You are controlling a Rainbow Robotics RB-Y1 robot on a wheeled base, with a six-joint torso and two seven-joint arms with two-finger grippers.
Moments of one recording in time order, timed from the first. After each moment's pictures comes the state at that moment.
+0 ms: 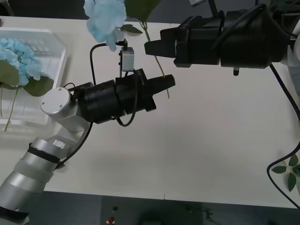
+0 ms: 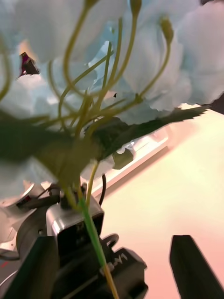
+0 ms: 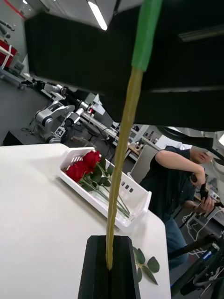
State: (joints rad) right arm -0.60 -0.47 0.07 -1.99 -1.35 1.17 1.80; left arm -0.37 0.30 -0.27 -1.56 2.03 0.90 -2.74
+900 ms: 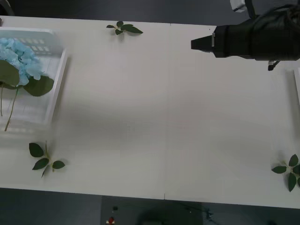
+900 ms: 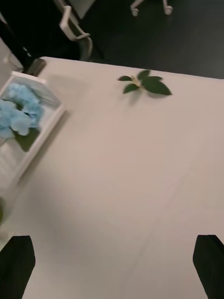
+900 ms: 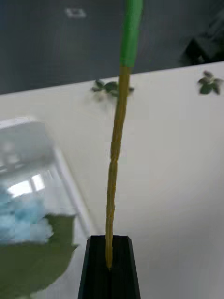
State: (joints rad) right arm -0.60 -0.69 0.04 -1.78 -1.20 1.18 1.55; left arm -0.27 1.19 0.11 -1.32 1.98 1.01 -2.46
